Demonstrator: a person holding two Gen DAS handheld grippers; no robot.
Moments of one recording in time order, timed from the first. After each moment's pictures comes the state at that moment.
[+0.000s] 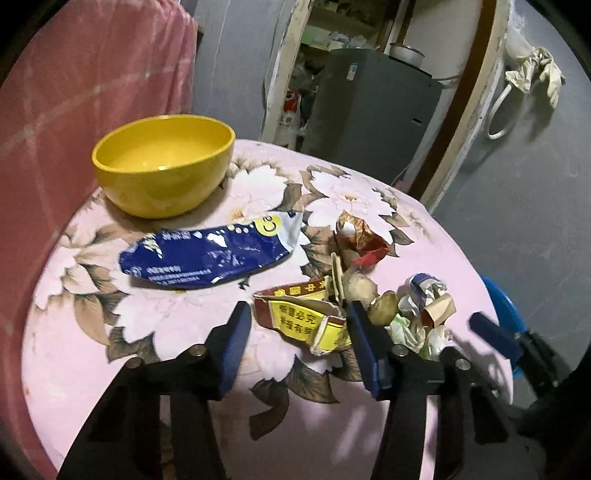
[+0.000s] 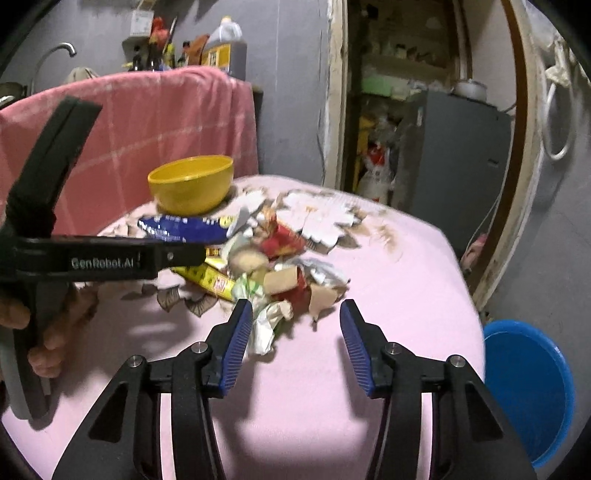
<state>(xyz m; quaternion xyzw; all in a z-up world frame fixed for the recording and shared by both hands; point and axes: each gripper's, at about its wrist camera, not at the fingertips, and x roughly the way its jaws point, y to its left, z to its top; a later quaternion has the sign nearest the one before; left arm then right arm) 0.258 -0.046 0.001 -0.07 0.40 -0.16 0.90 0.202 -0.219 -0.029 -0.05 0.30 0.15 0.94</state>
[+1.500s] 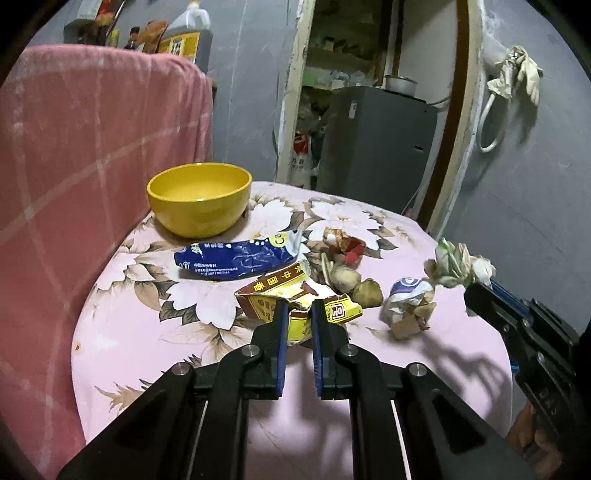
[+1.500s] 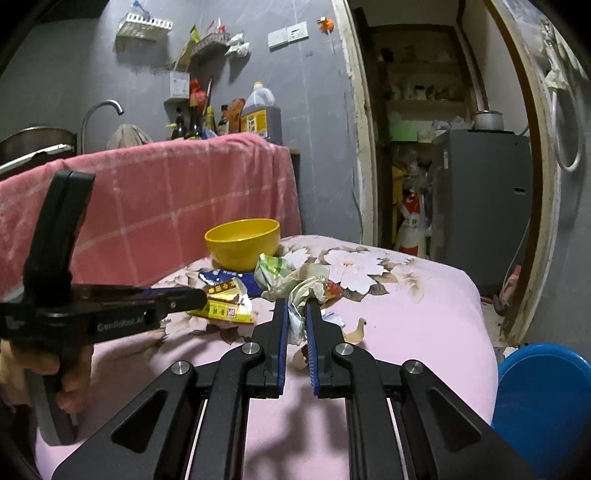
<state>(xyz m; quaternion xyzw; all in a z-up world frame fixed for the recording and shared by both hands) 0.177 -0.050 0.025 -0.03 0.30 -0.12 0.95 0.155 -0.239 0.001 0.01 0.16 0.23 0.96</state>
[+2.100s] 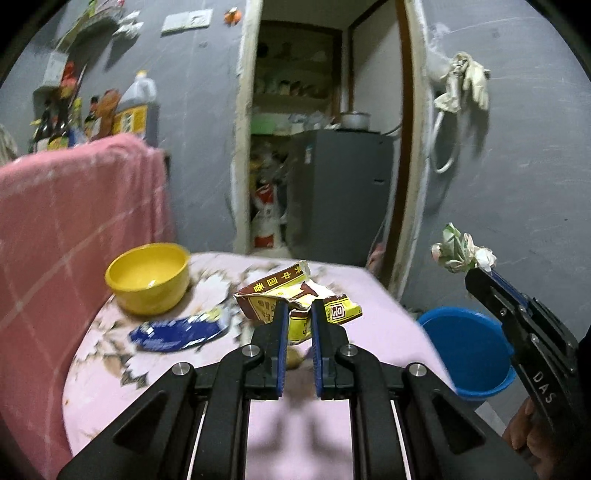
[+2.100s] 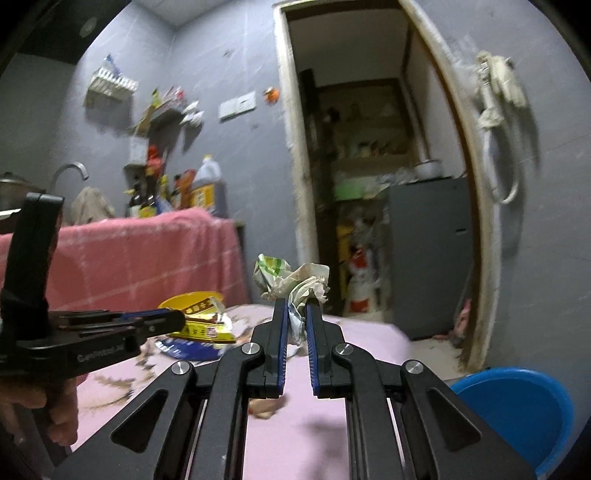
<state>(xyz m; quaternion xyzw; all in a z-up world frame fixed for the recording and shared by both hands) 0.168 -0.119 0.073 0.01 0.20 -0.17 0.96 0.123 -0.304 0.037 0.05 0.04 0.11 0.99</state>
